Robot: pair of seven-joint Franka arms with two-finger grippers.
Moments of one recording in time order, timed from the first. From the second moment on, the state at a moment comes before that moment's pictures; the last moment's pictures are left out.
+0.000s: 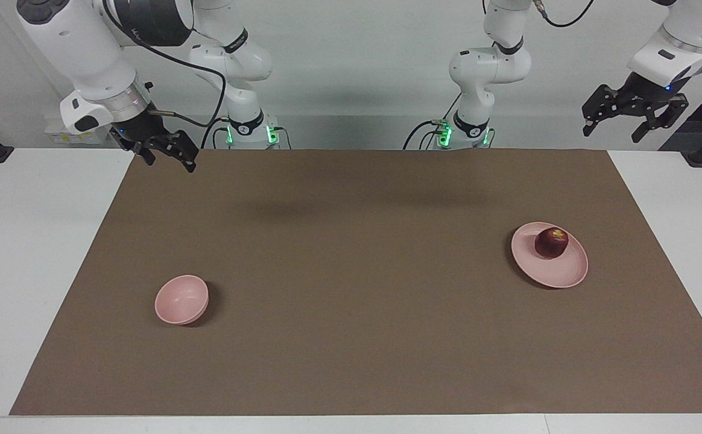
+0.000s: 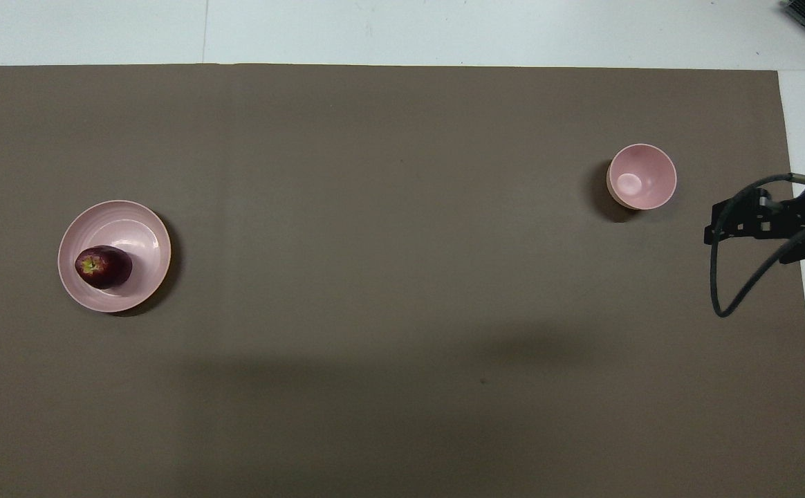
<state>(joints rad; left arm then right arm) 0.01 -0.04 0.03 -1.47 0.01 1.40 0.30 -0.07 0.03 0.04 -1.57 0.06 1.49 0.23</state>
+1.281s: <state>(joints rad) 0.01 -0.07 0.07 -2.08 0.01 2.09 0.30 -0.01 0.10 0.04 -1.65 0.39 1.56 0.81</state>
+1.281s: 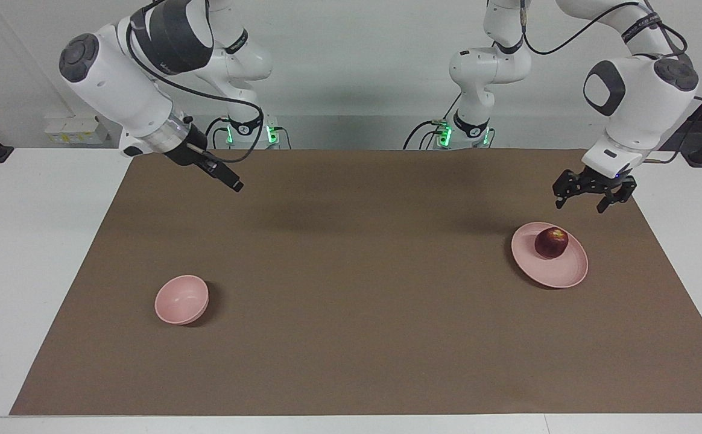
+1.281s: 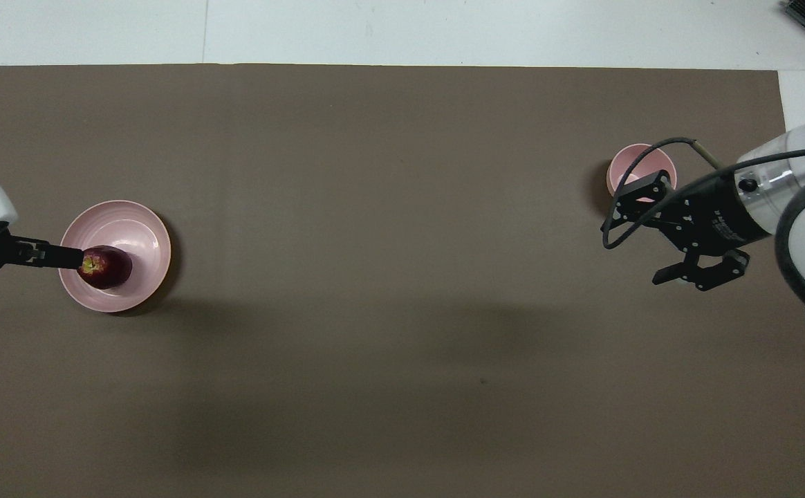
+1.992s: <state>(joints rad) 0.01 0.08 0.07 -2.24 0.01 2.41 0.30 0.08 0.26 0.04 -1.66 0.76 1.77 1.18</state>
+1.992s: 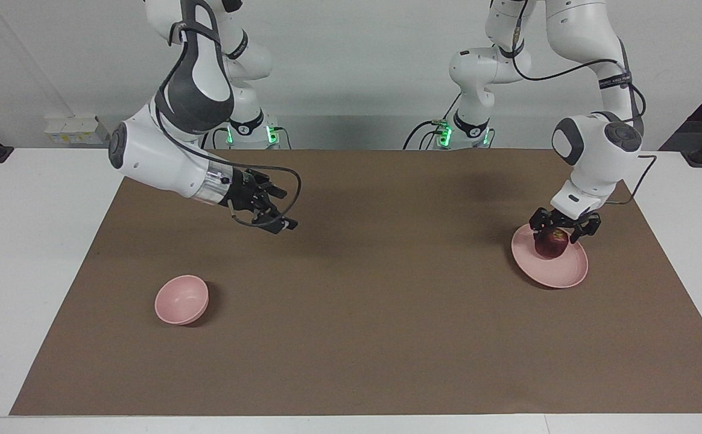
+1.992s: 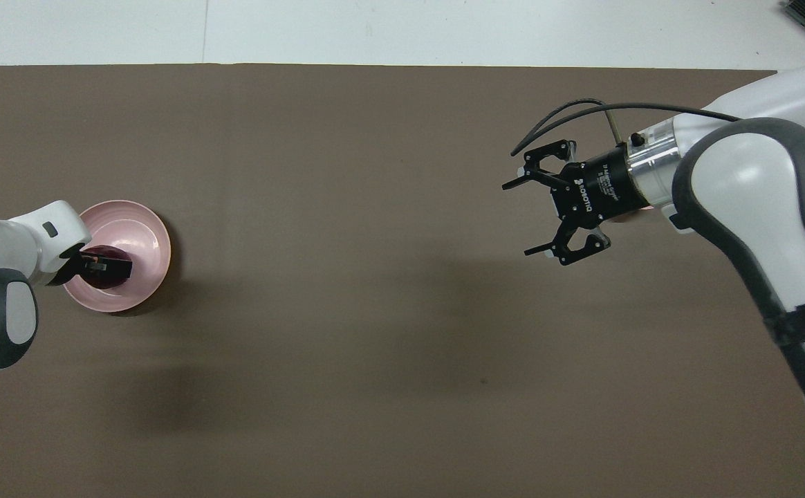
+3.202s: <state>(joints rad) -0.02 0.00 0.04 -2.14 -0.01 2.30 0.26 0.25 0.27 0.04 -1.67 0.92 1.99 1.34</state>
